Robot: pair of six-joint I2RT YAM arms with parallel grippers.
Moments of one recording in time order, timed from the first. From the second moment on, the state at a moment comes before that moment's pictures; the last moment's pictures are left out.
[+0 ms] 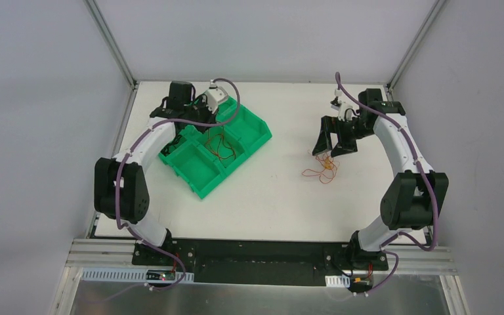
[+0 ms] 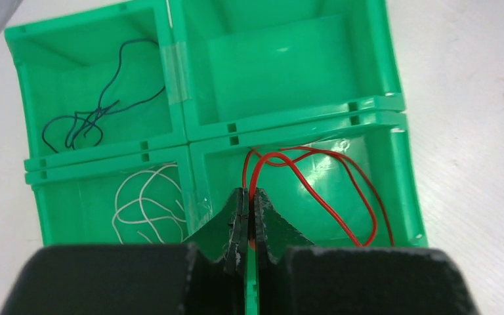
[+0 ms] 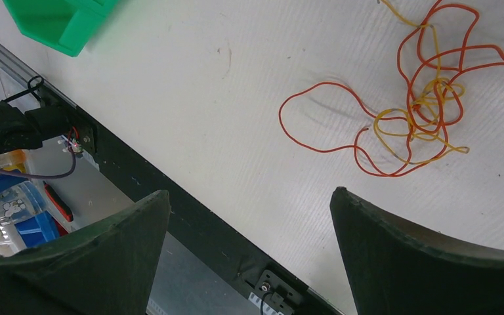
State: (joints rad) left arm -0.20 1.61 1.30 -0.40 0.47 0.52; right arm 0.04 1.59 1.42 -1.15 -0.63 -0.14
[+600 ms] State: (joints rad) left arm -0.22 1.63 1.12 -0.32 0.40 0.57; right arm 0.04 1.56 1.38 -1.16 -0.61 -0.16
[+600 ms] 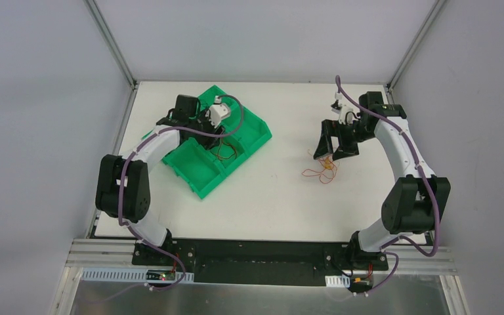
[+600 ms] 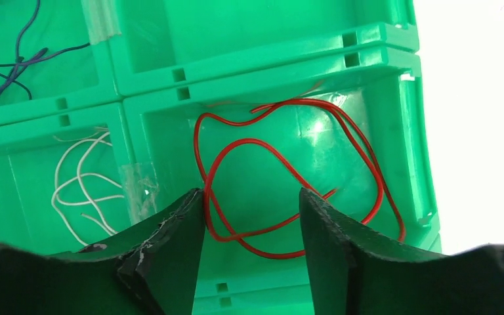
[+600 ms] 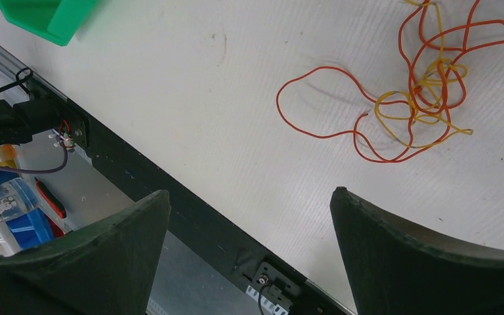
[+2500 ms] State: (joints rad) left arm -0.40 1.40 1.42 -0.56 0.87 0.34; right arm 0.27 1.54 1.55 -0.94 -0.87 0.02
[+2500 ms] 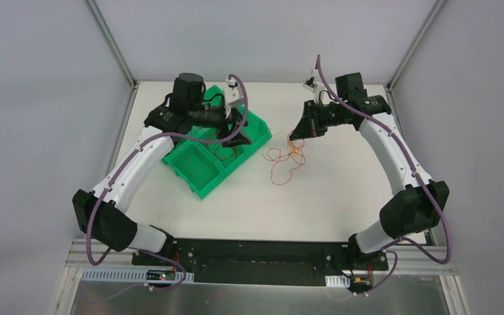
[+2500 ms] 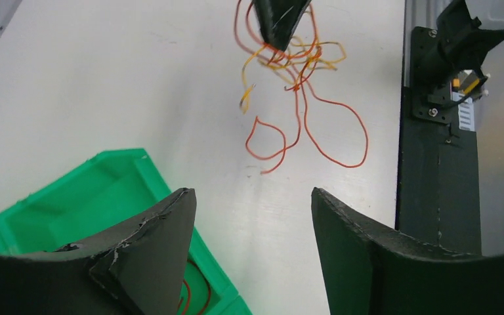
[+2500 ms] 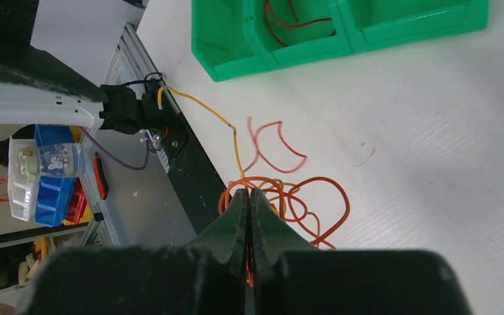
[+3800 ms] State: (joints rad) left arm -0.55 1.39 1.38 -0.47 0.70 0.42; right arm 0.39 1.51 1.50 -1.03 -0.82 -0.03
